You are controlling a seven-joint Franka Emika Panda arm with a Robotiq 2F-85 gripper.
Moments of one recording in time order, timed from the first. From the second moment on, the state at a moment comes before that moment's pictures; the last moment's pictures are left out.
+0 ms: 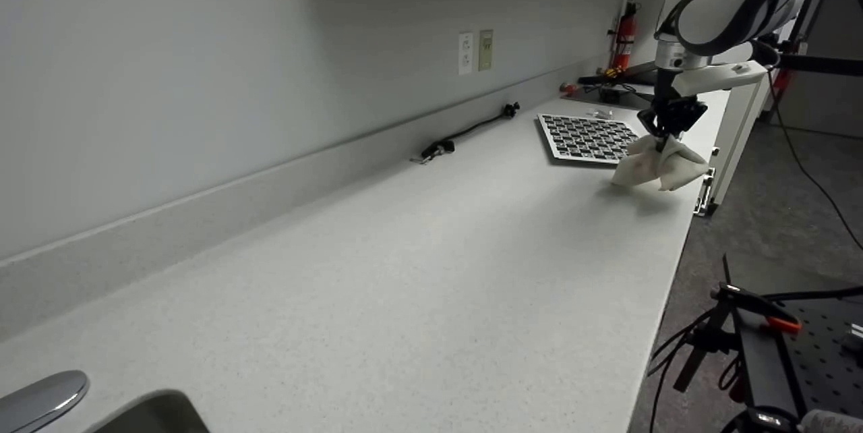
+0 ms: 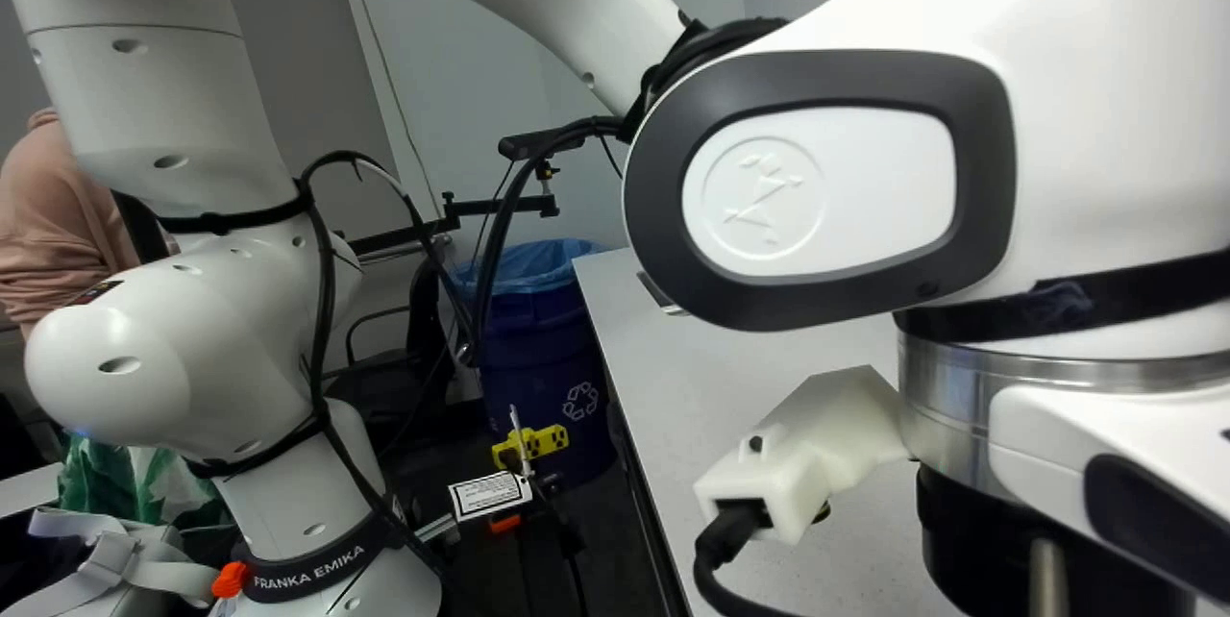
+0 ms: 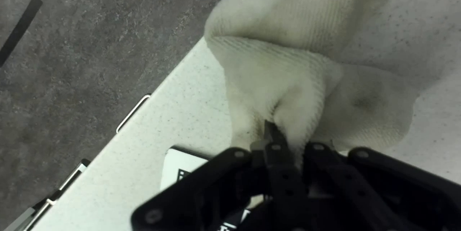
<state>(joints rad) -0.31 0.07 -0.46 -2.40 -0.25 2.49 0.37</state>
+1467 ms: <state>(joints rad) -0.35 0.32 -0.36 -2.31 -0.06 2.66 0.22</state>
